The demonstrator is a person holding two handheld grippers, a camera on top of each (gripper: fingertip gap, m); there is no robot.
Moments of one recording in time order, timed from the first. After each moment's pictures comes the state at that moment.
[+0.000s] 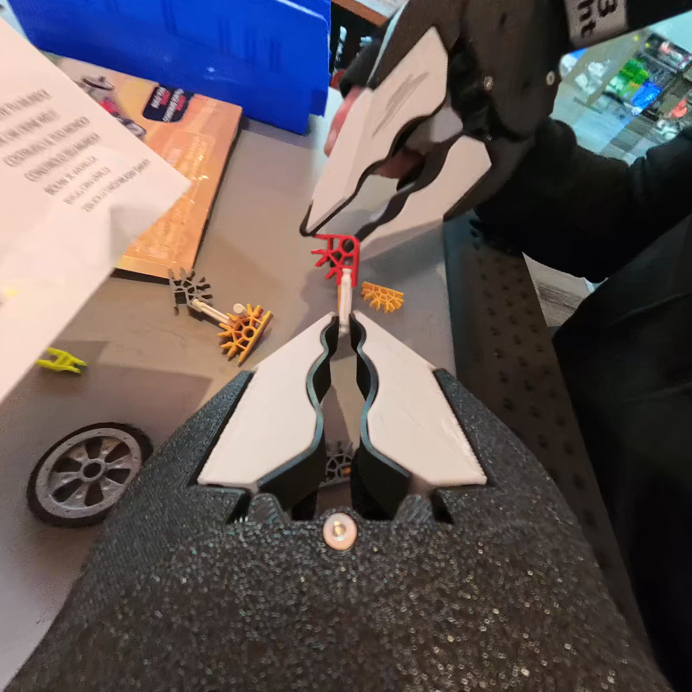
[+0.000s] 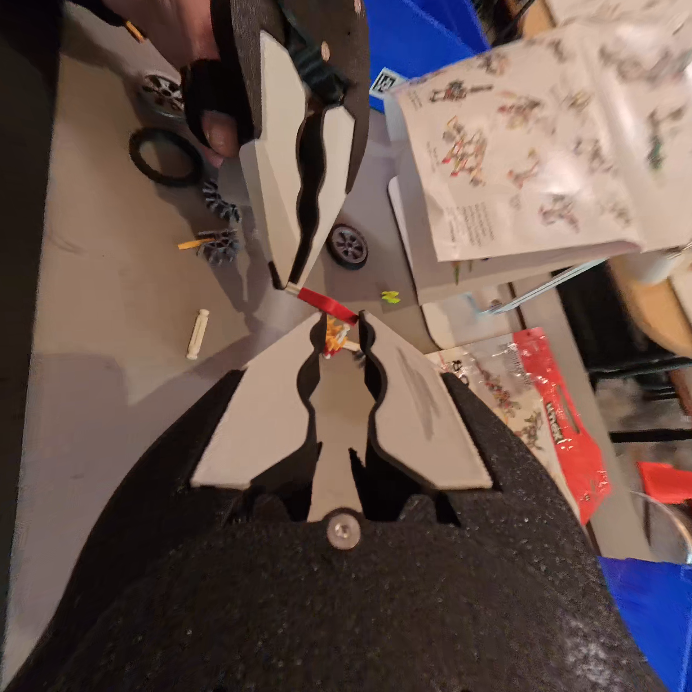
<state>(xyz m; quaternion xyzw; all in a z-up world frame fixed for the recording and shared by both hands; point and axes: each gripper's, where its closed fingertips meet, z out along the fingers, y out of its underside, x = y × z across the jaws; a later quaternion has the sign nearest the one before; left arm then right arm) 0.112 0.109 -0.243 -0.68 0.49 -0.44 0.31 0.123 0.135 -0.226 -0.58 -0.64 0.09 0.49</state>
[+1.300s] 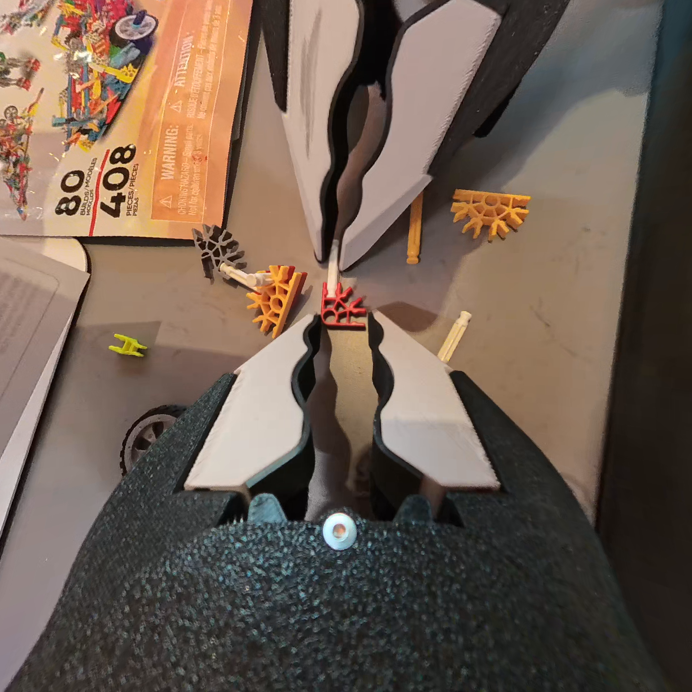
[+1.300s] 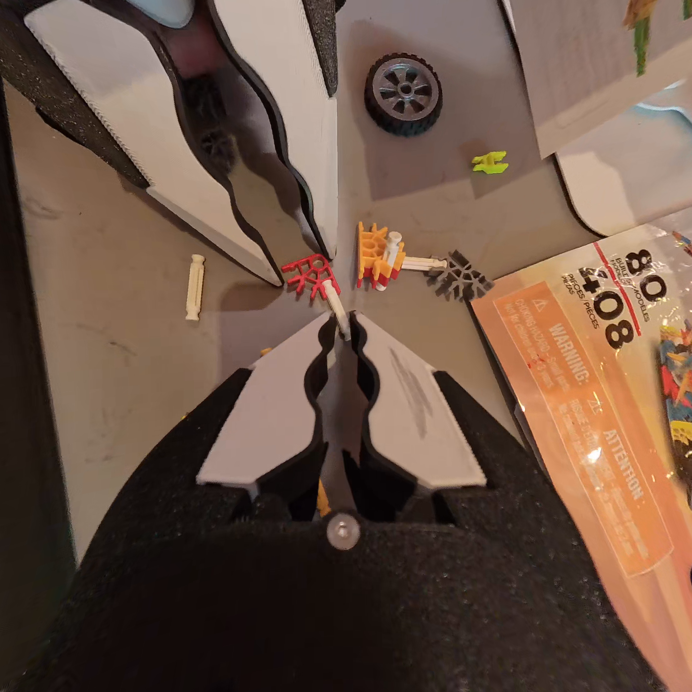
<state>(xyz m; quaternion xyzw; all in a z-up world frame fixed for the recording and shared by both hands) 0.118 0.128 -0.302 -0.72 0.59 -0.17 0.33 0.138 0.144 -0.303 -0.72 -0.61 0.17 0.29</state>
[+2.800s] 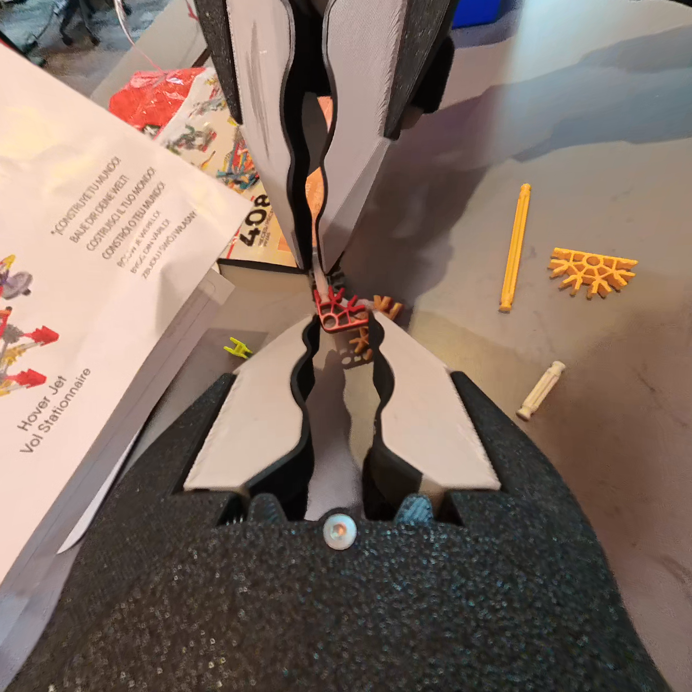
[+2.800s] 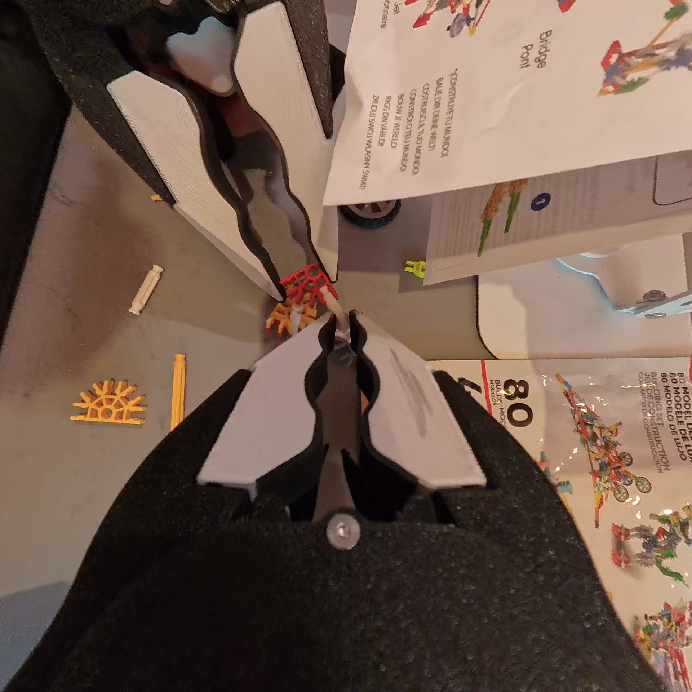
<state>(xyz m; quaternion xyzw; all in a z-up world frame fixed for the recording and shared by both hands) 0.110 0.175 -0.273 -0.72 0.52 -0.14 0.43 0.116 0.195 -0.263 -0.60 -0.72 0.23 0.27</state>
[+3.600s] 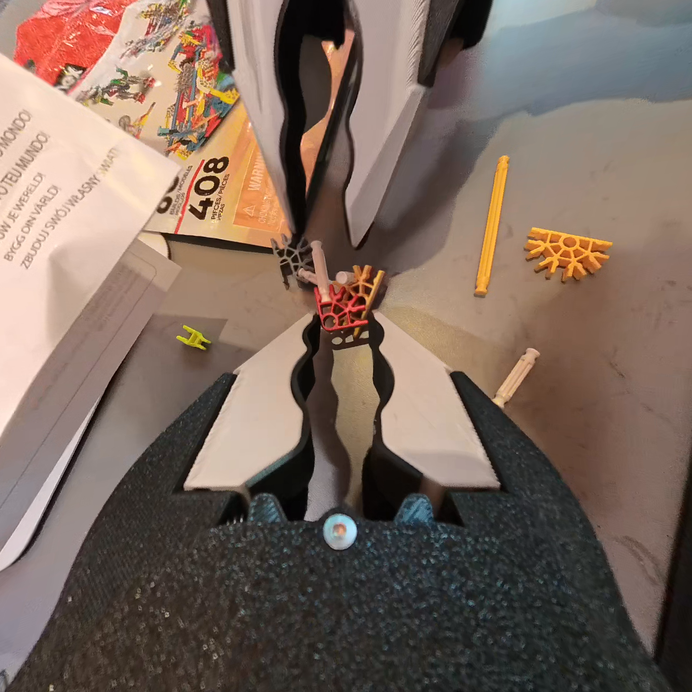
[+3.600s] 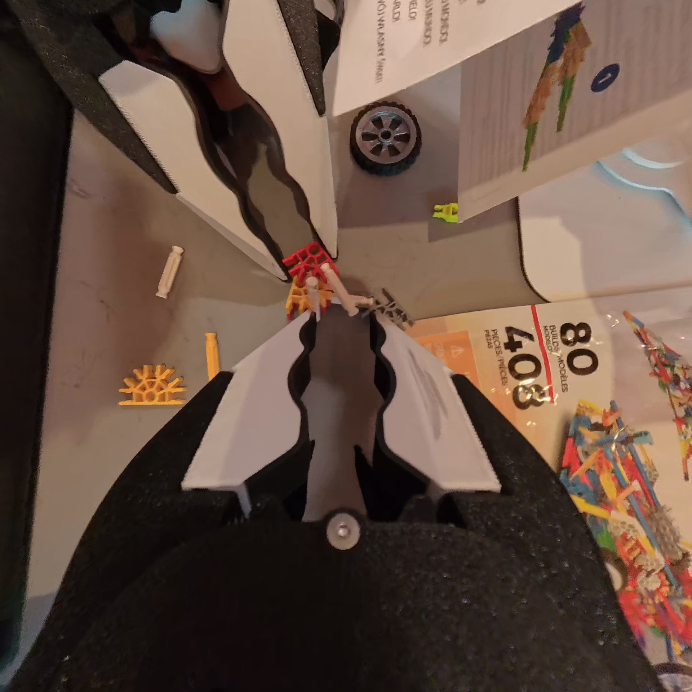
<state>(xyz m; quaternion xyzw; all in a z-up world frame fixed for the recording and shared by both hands) 0.114 0.162 -0.292 -0.74 0.53 -0.16 0.38 0.137 0.182 -0.278 -0.66 -0.68 0.24 0.22</state>
